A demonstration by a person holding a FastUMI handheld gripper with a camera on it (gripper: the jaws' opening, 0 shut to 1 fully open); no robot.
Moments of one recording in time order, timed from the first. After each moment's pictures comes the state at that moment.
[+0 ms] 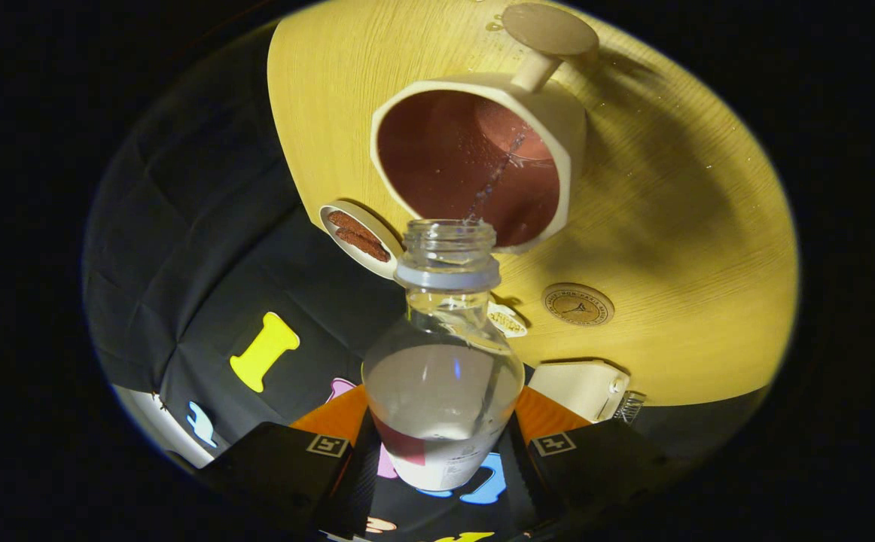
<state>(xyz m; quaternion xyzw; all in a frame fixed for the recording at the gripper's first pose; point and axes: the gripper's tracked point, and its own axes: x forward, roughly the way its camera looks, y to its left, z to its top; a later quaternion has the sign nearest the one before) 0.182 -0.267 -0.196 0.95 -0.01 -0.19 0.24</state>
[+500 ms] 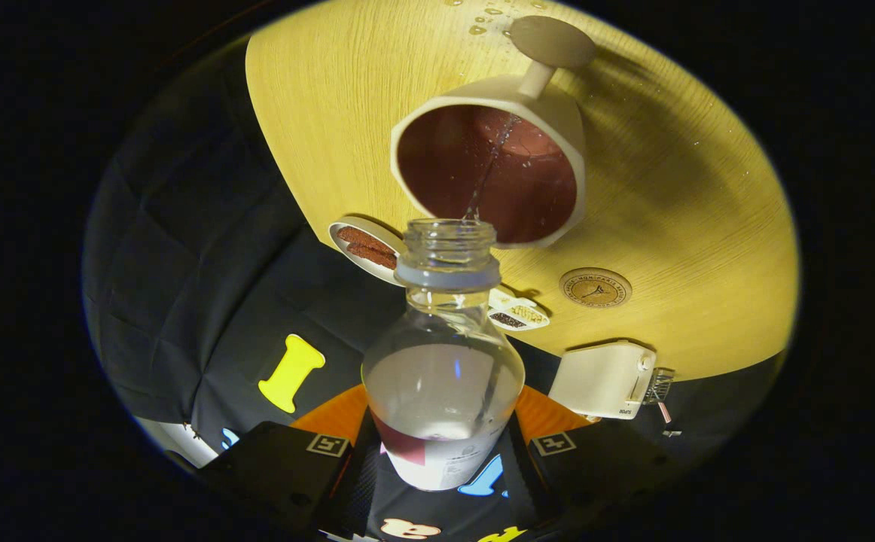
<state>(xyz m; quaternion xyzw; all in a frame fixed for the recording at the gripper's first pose) 0.162 -0.279 -0.199 0.96 -0.04 -0.19 0.18</state>
